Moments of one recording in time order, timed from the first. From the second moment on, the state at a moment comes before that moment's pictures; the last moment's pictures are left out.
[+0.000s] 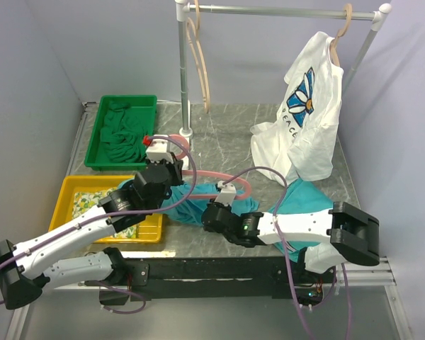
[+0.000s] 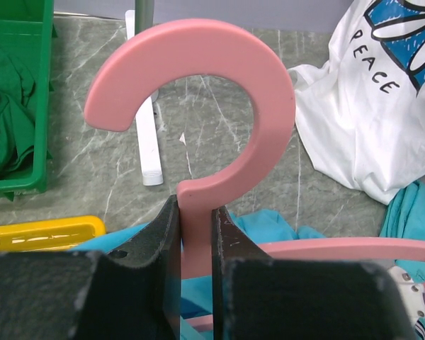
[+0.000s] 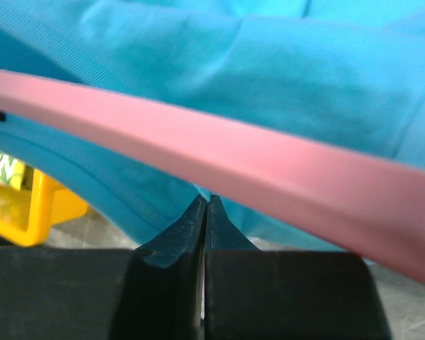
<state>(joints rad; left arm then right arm) -0.95 0.98 0.89 -0.17 -0.68 -0.42 1.26 1.43 0.73 -0.09 0.56 1.03</state>
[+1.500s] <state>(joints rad) -0.96 0.82 0.76 -0.17 -0.73 -0.48 0.98 0.98 0.48 -0.05 0.42 0.97</state>
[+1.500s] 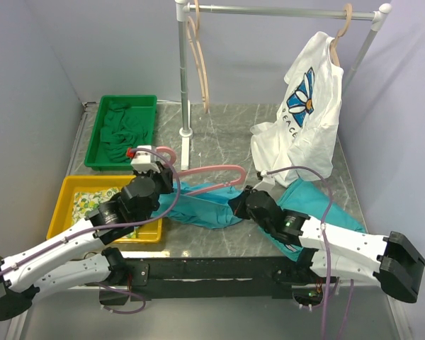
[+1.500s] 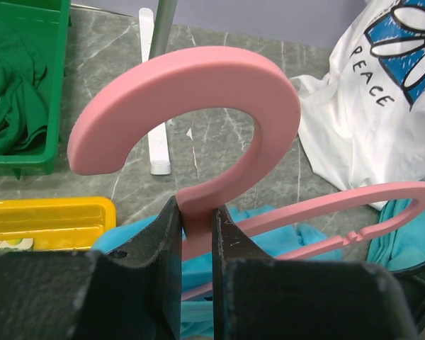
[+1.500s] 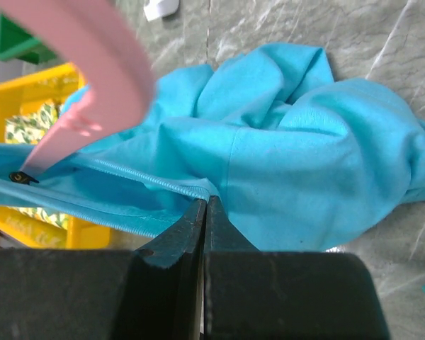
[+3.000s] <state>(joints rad) -0.97 0.82 0.96 -0.15 -0.77 -0.09 0.75 0.84 1.16 -0.61 0.37 0.59</state>
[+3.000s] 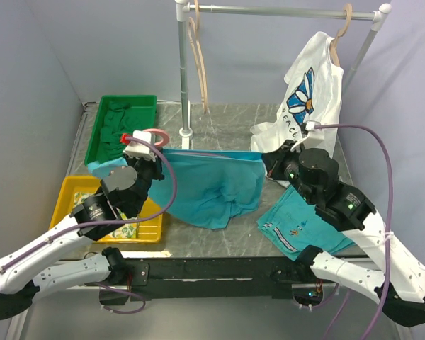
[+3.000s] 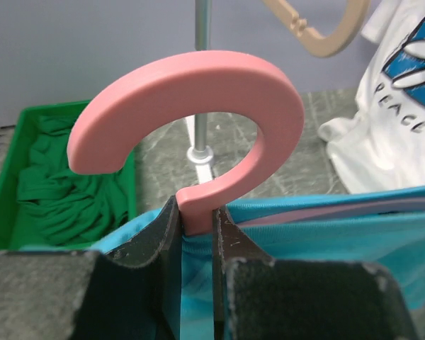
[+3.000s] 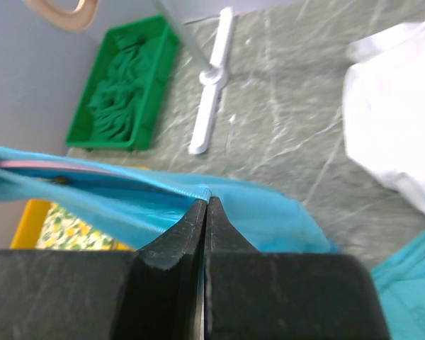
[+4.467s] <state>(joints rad) -1.00 0.69 0.96 -0.22 -0.53 -0.06 0.86 1.48 1.98 -0.83 0.16 0.34</state>
